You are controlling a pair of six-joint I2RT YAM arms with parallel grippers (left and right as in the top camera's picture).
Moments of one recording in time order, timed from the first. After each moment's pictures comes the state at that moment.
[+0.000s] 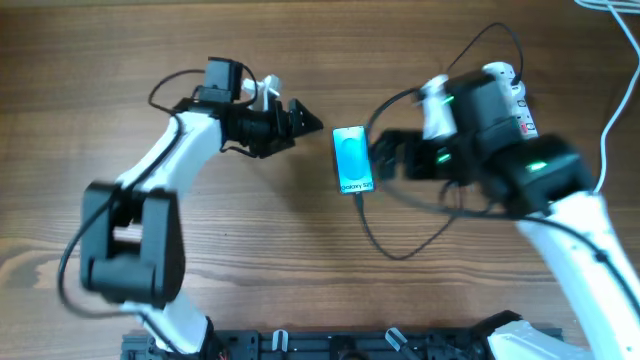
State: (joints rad) left arm -0.16 1.82 1.23 -0.52 0.82 -0.44; right arm 0.35 1.31 1.43 -1.10 -0.22 0.40
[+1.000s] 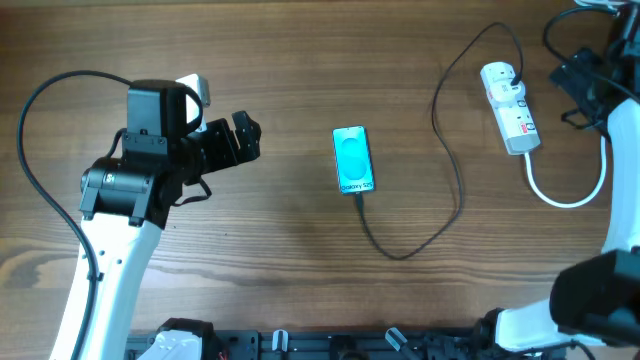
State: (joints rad) left arm -0.15 1.22 1.23 -0.91 0.18 -0.42; right arm -0.27 1.69 1.62 -0.97 0.26 0.58
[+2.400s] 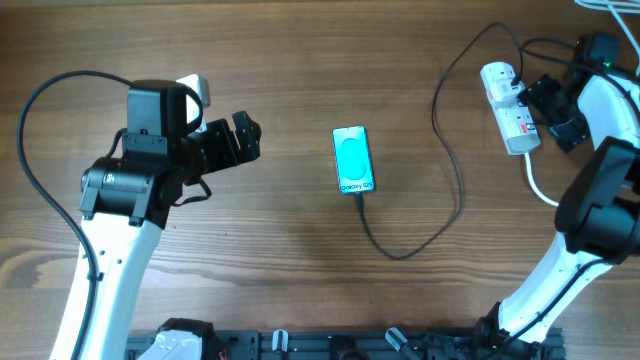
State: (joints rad) left arm -0.15 1.22 1.23 -0.92 0.18 -0.42; right arm -0.34 2.14 1.62 -0.80 0.08 0.58
